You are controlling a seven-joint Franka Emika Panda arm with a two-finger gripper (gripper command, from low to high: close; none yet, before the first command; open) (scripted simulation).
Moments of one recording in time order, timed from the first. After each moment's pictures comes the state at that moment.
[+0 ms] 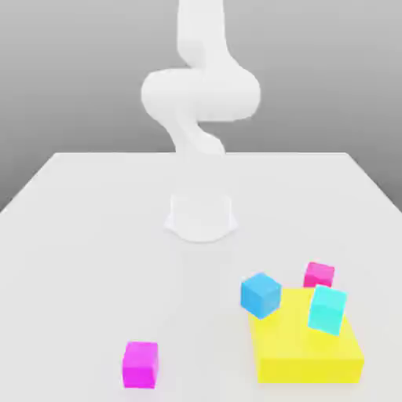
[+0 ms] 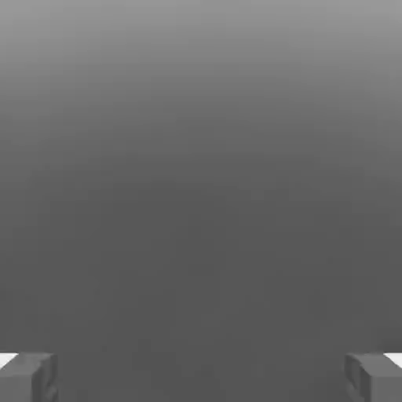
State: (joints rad) arm 0.00 -0.73 0.08 -2.36 0.01 2.35 0.90
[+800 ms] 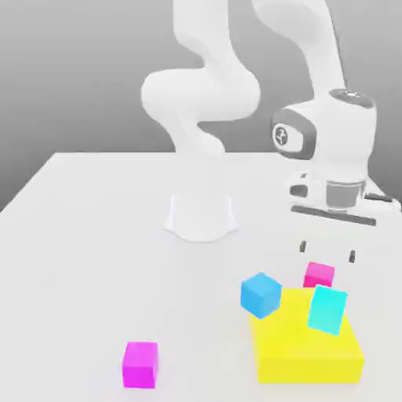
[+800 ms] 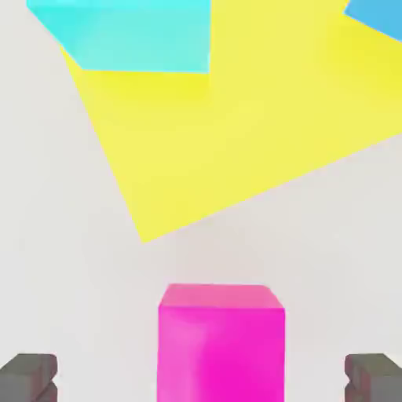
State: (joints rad) arm 0.07 -0.02 0.70 -2.90 0.04 2.89 1.94
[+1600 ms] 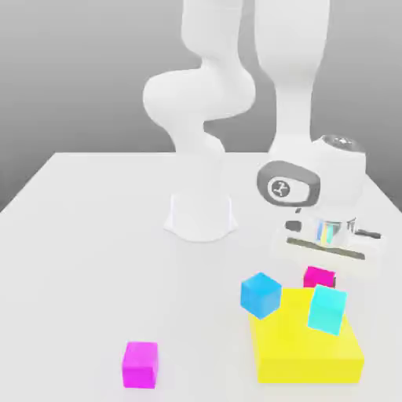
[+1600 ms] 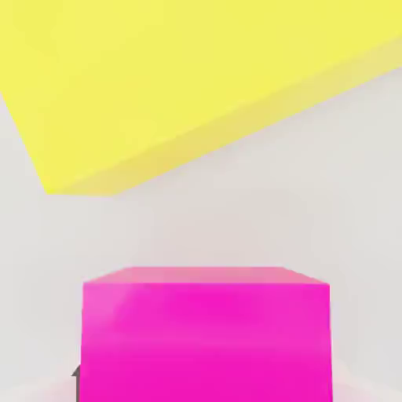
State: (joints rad) arm 0.48 0.28 0.12 -2.82 -0.66 3.09 2.46
